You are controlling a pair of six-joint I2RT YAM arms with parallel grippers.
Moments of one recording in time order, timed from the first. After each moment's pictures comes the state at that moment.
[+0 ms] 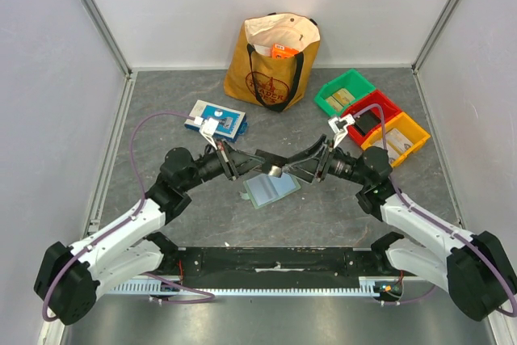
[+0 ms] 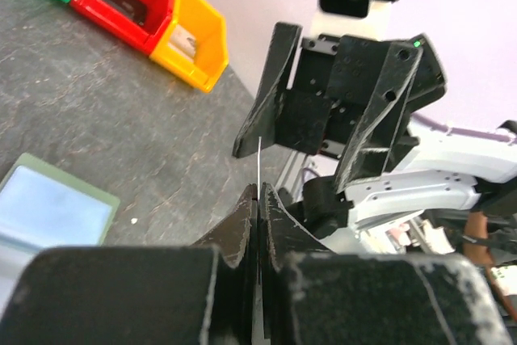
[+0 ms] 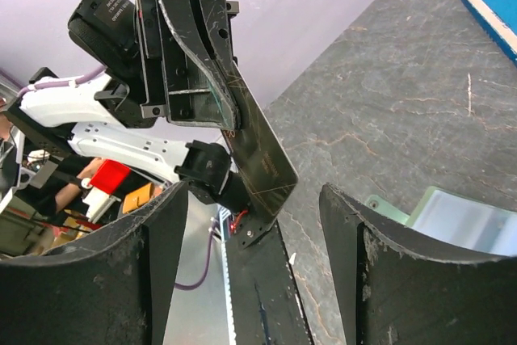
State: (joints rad) left arm -0.63 0.90 0.50 0.43 0.44 -0.82; right arm 0.50 1.01 0.43 0.72 -0.73 0.83
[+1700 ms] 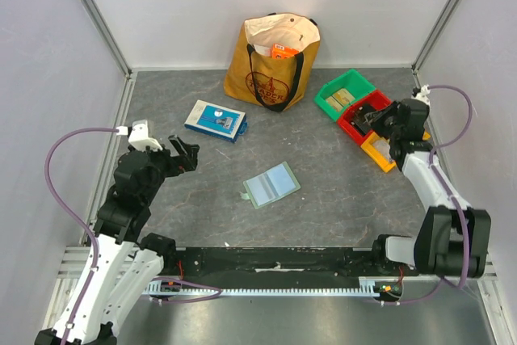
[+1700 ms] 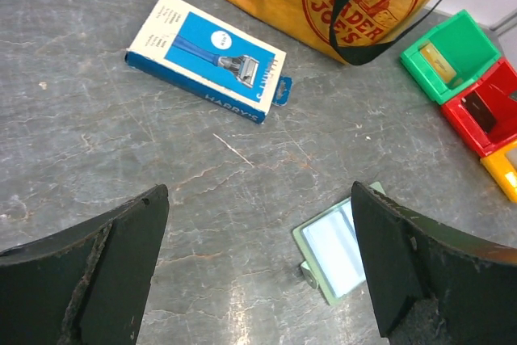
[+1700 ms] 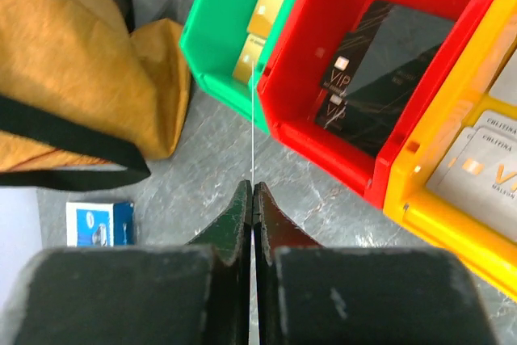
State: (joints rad) left arm -0.29 0.54 0.73 -0.46 -0.10 -0.42; right arm -0.08 1.22 0.77 0.02 -0.12 0.71
